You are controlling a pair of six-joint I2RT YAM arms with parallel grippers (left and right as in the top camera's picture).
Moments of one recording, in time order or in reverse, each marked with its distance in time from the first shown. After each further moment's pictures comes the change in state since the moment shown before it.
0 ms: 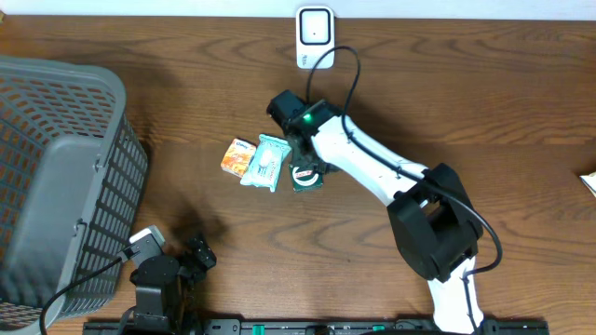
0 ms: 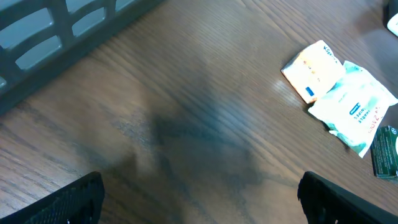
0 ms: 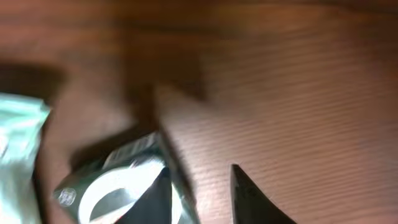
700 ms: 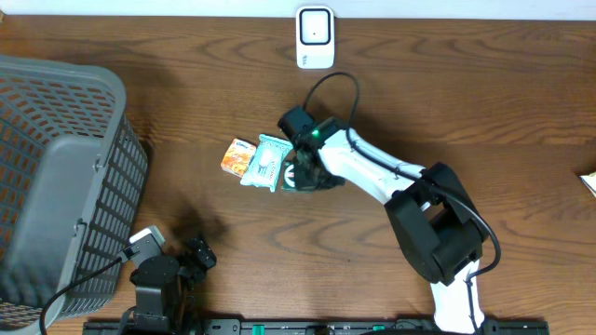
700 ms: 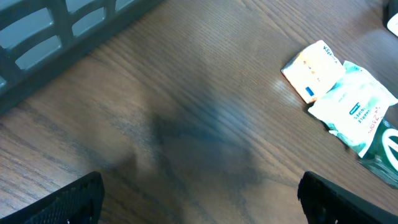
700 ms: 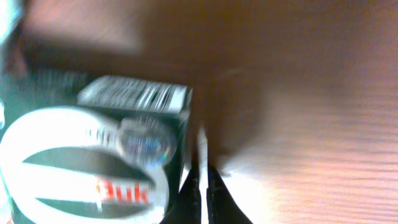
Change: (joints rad) left arm 0.000 0.000 0.000 0.000 0.000 0.000; right arm 0.010 -0.021 -0.194 0.163 -0.283 -0.222
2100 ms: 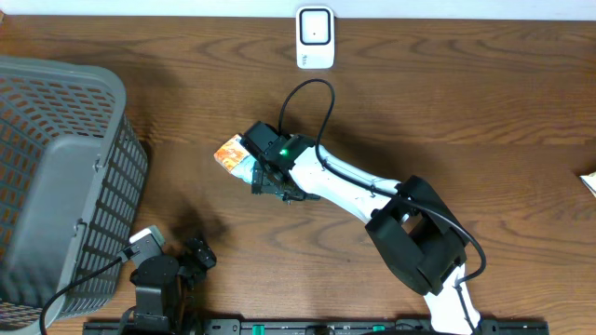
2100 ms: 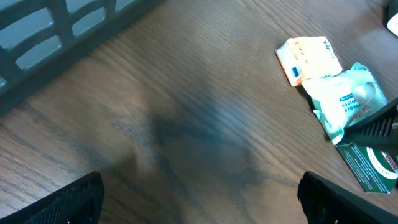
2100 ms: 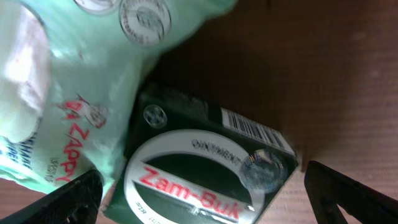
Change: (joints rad) left arm 0.000 0.000 0.000 0.000 0.000 0.000; right arm 0.137 0.022 0.068 0.080 0.103 0.331
